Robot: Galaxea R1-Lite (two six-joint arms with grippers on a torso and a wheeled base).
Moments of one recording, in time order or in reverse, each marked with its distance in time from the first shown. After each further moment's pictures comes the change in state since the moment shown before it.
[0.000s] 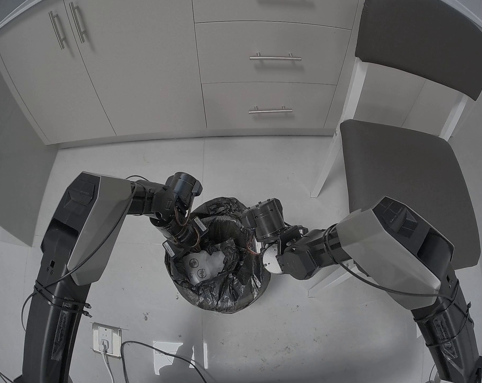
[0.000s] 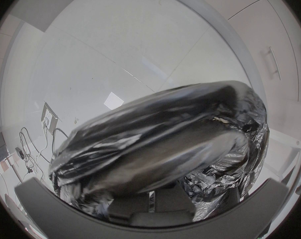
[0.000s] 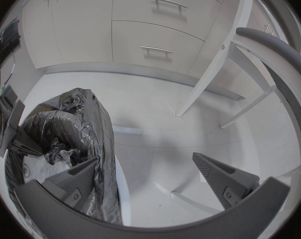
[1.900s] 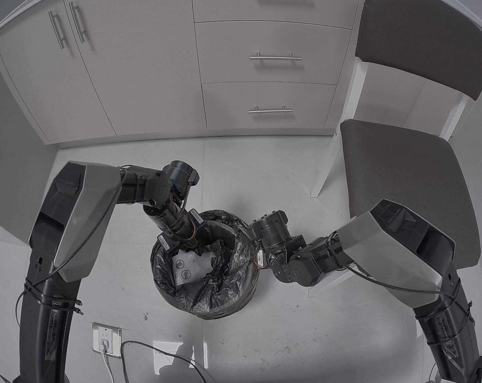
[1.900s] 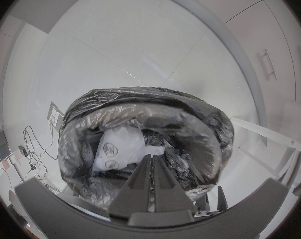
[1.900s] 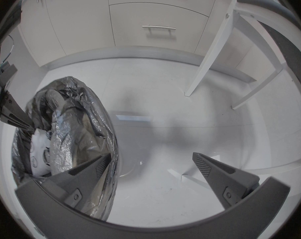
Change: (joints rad) left arm -0.003 -0.079 0.000 0.092 -0.009 -0.006; right arm -0.013 -0.010 0.097 0.003 0.163 0.110
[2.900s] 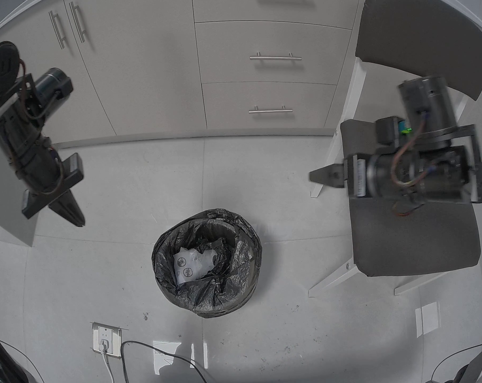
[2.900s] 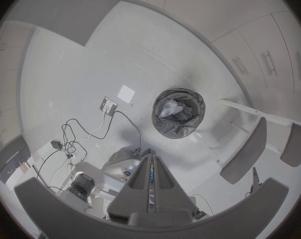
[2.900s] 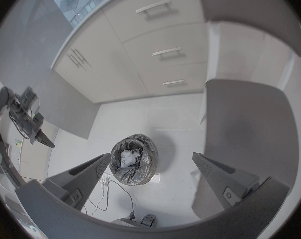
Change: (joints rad) left arm 0.202 -0.689 0.000 0.853 -0.099 0.273; right arm -0.029 -0.935 0.308 0.371 0.365 -0.024
